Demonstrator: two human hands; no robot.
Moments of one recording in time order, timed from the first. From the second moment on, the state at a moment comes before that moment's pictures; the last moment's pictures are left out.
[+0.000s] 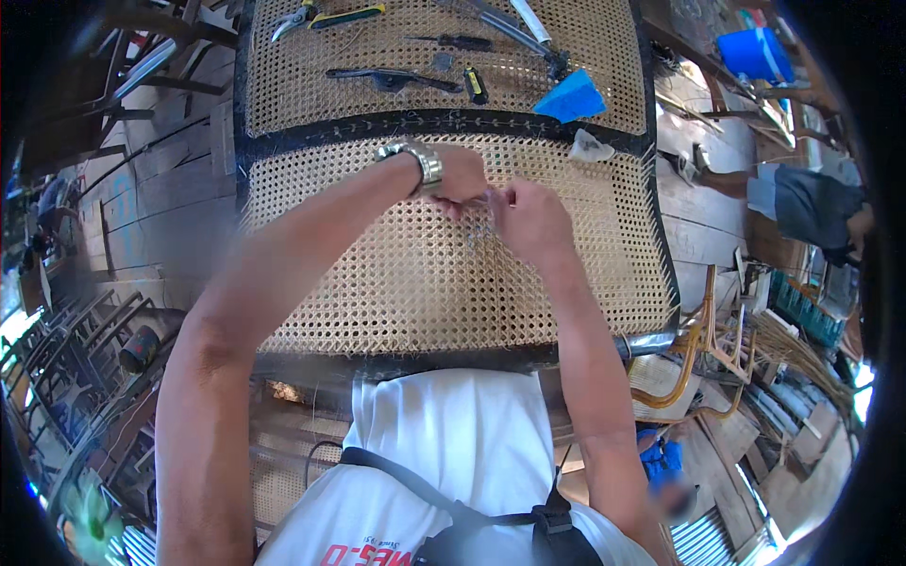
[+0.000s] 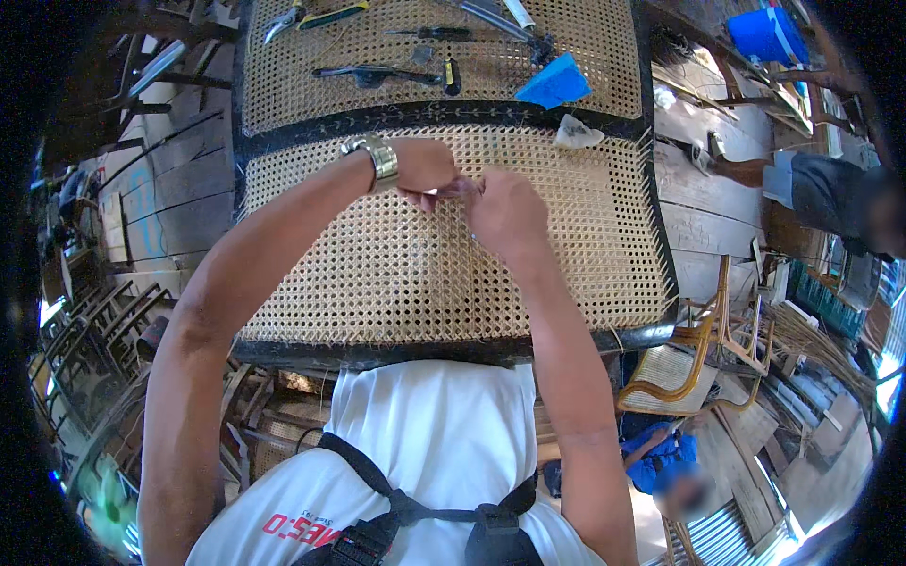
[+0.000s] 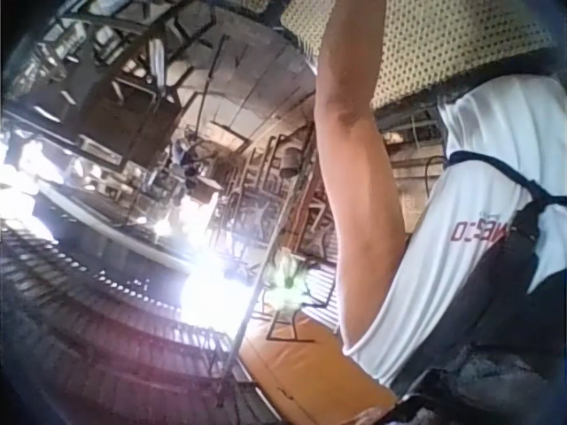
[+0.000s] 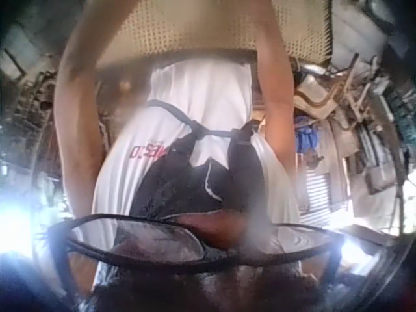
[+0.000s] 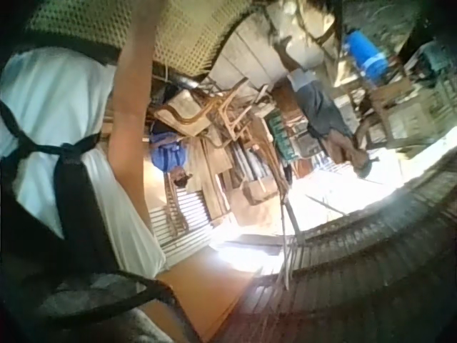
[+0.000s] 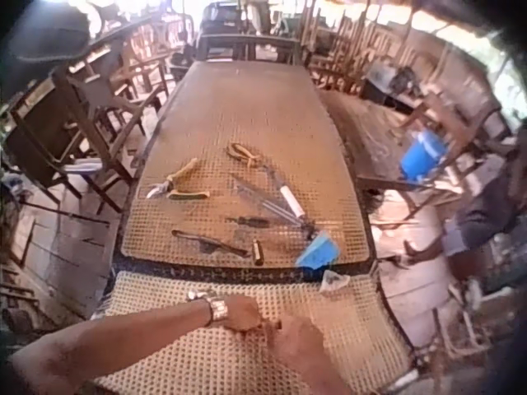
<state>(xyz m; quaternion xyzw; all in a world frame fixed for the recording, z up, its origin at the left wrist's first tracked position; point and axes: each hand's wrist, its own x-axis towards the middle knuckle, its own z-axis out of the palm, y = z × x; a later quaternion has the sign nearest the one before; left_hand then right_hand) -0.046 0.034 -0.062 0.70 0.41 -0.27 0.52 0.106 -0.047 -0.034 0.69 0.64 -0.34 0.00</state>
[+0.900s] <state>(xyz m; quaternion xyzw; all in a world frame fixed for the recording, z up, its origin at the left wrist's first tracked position) -0.236 0.094 -0.013 0.73 0.61 0.02 0.32 0.088 -0.011 -0.069 0.50 0.66 -0.53 -0.20</state>
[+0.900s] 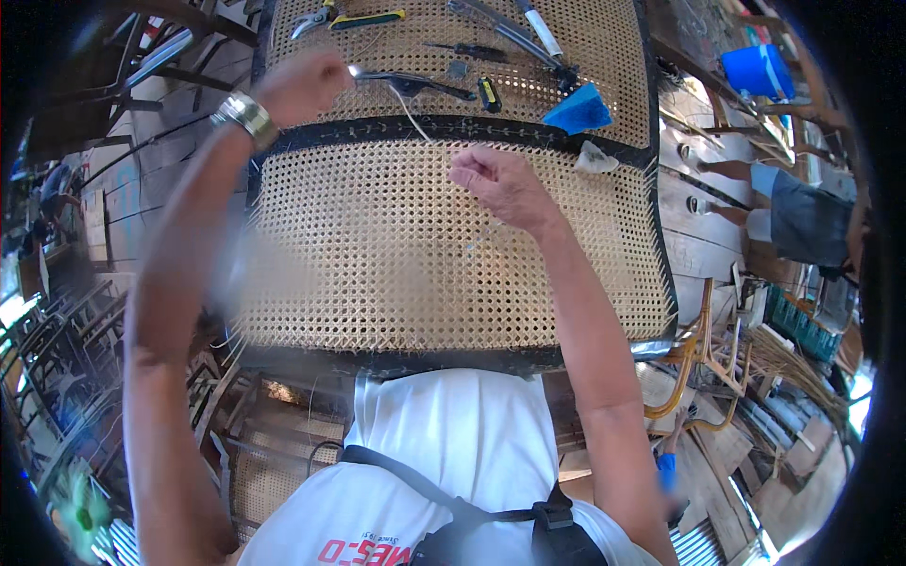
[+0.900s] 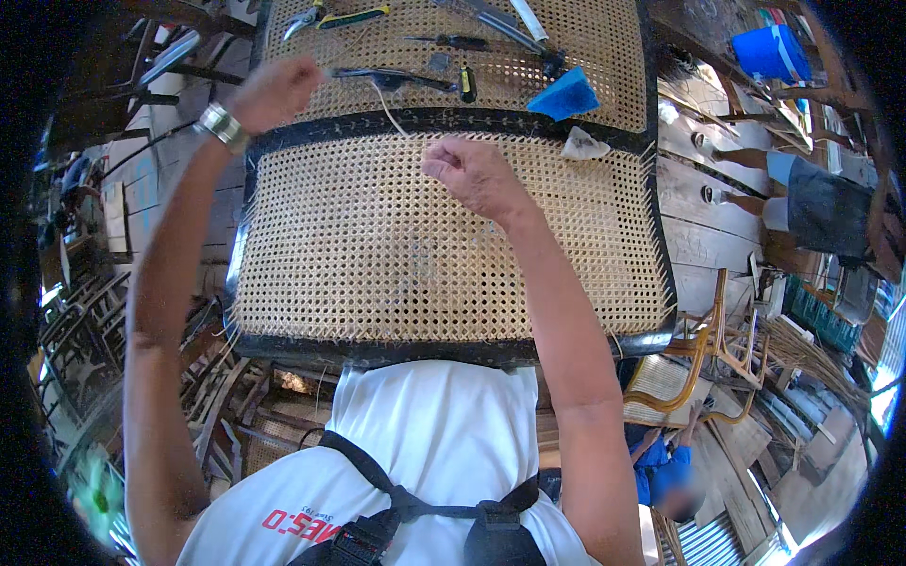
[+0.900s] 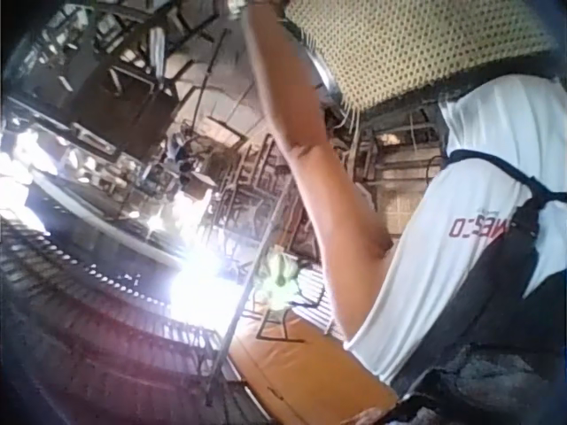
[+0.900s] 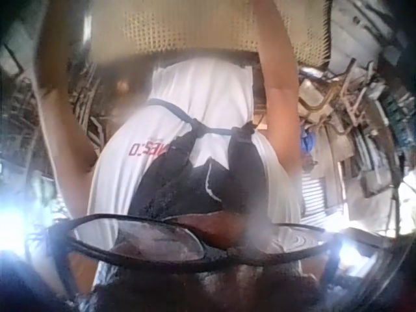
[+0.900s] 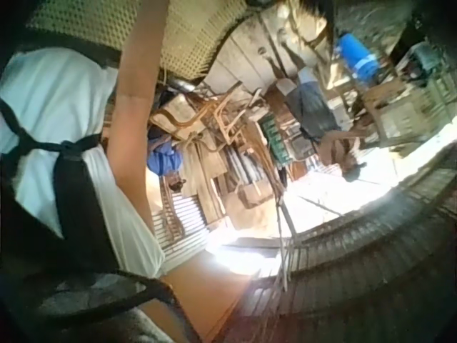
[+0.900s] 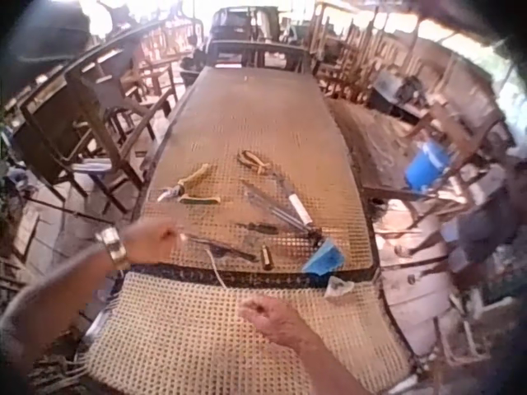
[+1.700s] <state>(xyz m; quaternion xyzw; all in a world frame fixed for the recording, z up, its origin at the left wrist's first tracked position) -0.029 0.036 -0.006 0.84 0.35 -0.34 0.24 0.128 -0.047 -0.029 0.73 0.60 -0.32 -0.06</state>
